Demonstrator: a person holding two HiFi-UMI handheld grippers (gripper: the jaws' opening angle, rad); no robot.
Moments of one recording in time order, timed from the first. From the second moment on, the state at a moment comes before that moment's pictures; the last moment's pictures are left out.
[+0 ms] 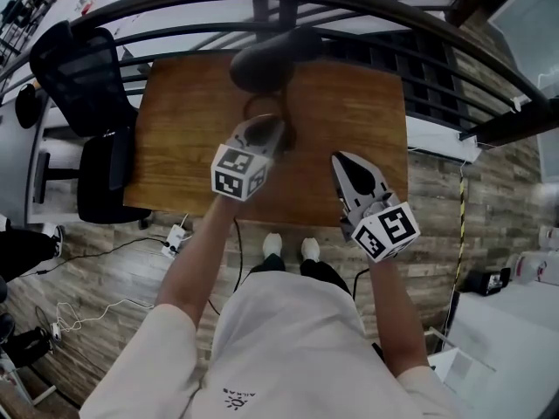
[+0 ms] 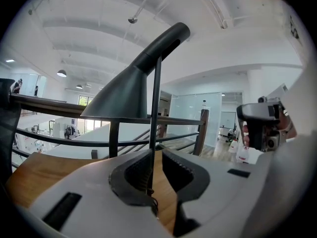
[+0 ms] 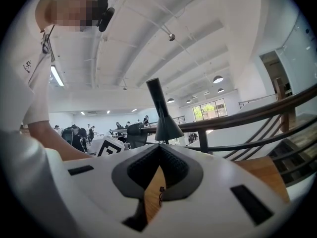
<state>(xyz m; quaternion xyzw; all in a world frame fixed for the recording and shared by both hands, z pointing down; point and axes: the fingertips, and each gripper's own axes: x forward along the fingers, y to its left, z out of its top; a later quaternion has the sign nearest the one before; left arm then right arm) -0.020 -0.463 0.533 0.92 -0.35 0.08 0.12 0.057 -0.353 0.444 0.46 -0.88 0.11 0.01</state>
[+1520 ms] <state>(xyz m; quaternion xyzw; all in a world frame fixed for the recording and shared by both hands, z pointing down) 0.011 -0.498 0.497 0.92 -0.38 0.06 0.08 0.080 -0.353 0.448 0.47 -0.88 0.12 0.02</state>
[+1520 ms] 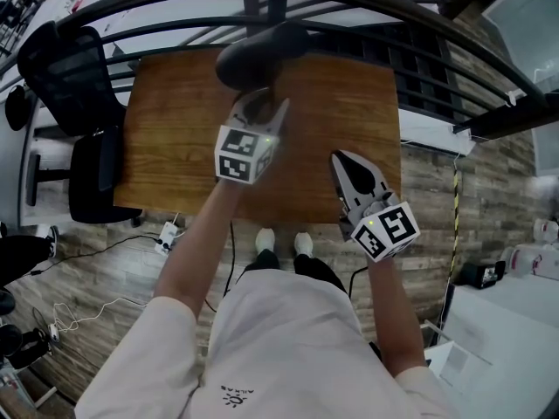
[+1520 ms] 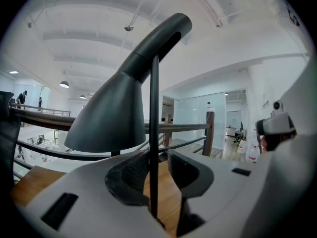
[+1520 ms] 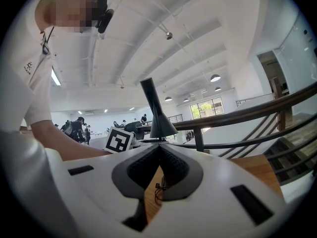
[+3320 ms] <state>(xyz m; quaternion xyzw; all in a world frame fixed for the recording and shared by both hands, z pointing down) -0.003 -0.502 0.492 0.91 -0.42 0.05 0.06 0.089 -0.358 0.439 0.46 -0.88 0.11 0.01</state>
